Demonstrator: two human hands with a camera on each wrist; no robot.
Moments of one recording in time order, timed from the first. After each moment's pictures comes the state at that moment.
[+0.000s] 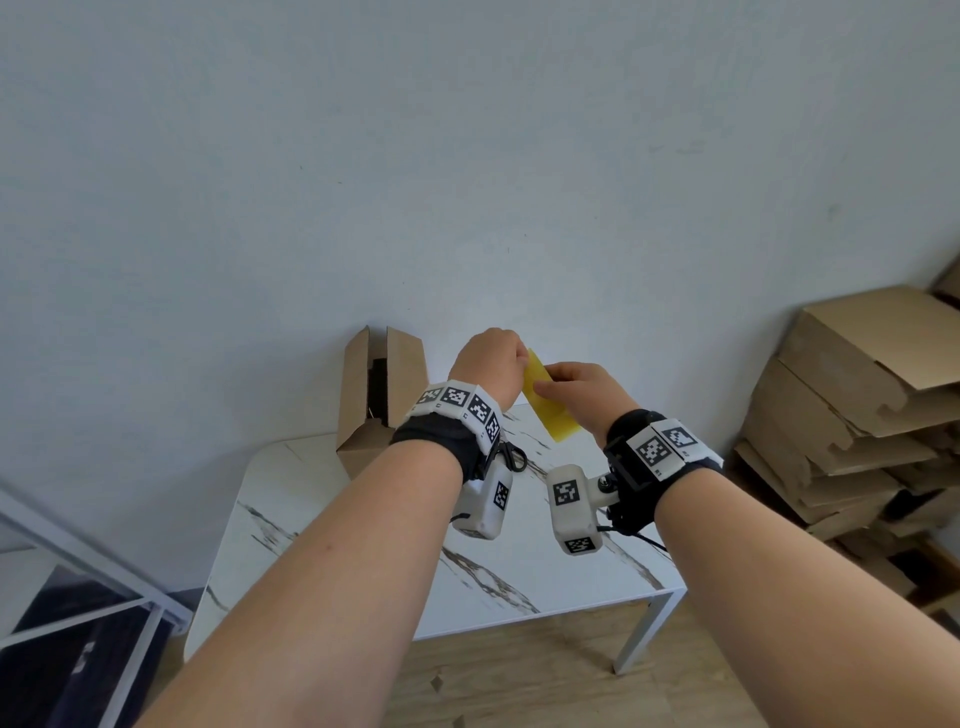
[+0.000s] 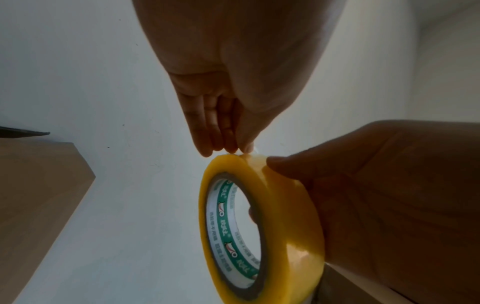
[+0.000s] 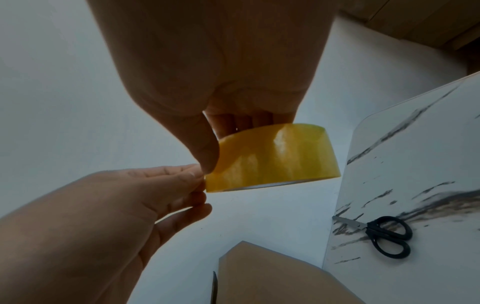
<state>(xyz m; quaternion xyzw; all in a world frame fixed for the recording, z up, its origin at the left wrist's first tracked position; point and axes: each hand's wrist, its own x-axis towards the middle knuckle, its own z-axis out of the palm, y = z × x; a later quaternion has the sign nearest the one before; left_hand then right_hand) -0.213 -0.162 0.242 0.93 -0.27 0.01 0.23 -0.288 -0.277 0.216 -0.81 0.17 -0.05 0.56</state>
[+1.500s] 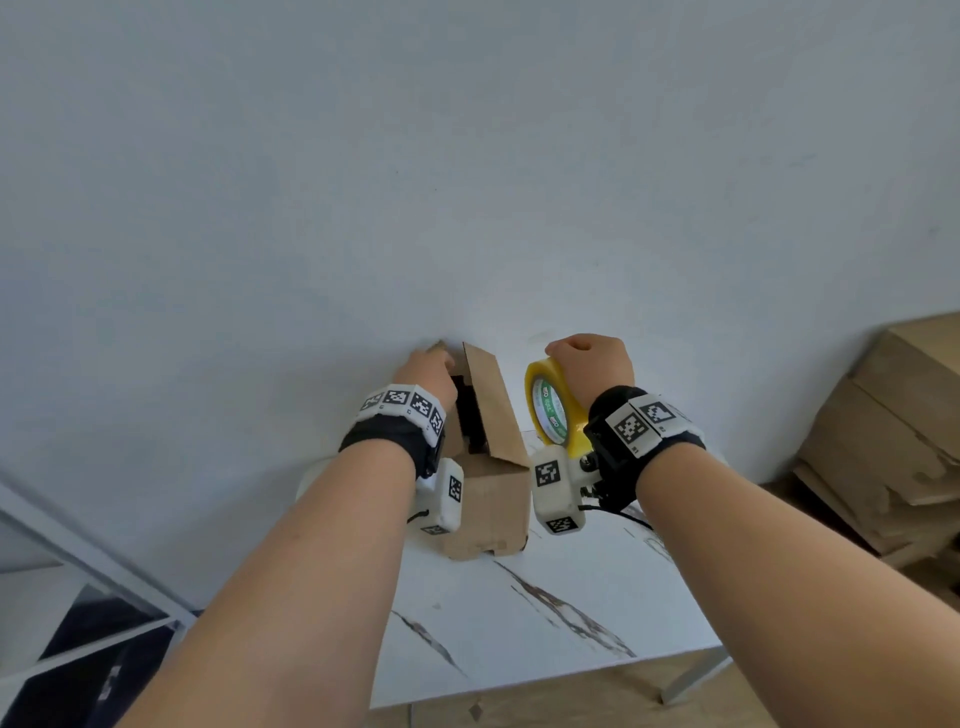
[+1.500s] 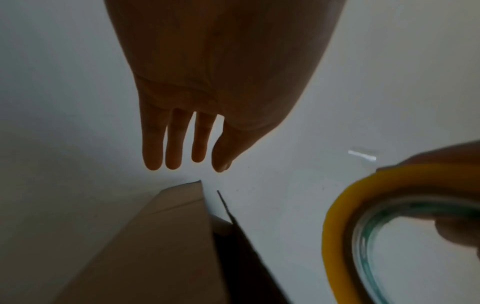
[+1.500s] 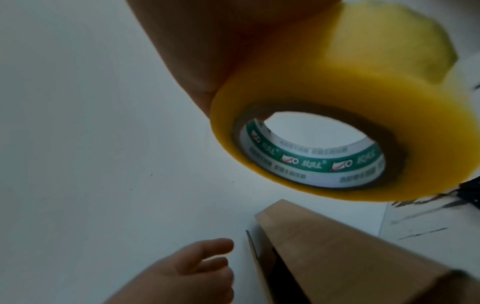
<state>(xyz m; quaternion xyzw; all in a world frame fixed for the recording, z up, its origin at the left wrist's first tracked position) -0.084 -0.005 0.217 0.97 -0.14 -0.06 0.19 -0.183 -0.173 0.238 -0.80 0.26 -0.17 0.51</state>
